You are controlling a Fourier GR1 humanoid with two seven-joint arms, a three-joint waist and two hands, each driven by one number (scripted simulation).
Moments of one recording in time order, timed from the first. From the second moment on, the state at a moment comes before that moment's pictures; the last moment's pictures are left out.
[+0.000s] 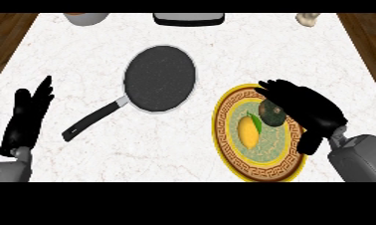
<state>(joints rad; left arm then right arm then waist) -0.08 0.43 0.03 -1.36 0.01 0.15 0.24 -0.30 -0.61 0.42 -1.54 0.79 0.37 -0.03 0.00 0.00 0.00</state>
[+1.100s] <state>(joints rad) -0.09 0.37 0.13 -1.35 -0.07 0.06 0.25 -0.32 -0.40 0.31 -1.31 1.08 0.34 -0.15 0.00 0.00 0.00</state>
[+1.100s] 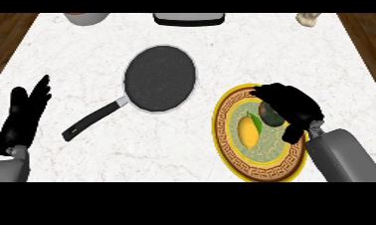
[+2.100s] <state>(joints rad) -0.08 0.35 0.19 -1.32 -0.11 0.07 0.24 -0.21 -0.17 0.16 -1.32 1.21 0.17 0.13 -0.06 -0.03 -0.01</state>
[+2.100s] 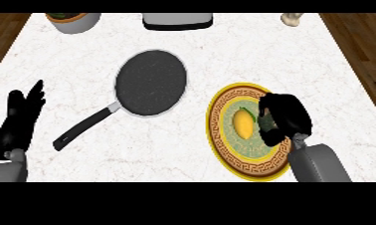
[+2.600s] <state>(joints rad) -0.08 0.35 0.19 -1.32 -0.11 0.07 0.23 -0.01 -0.02 0.41 -1.77 1.37 -0.03 0.60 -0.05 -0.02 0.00</state>
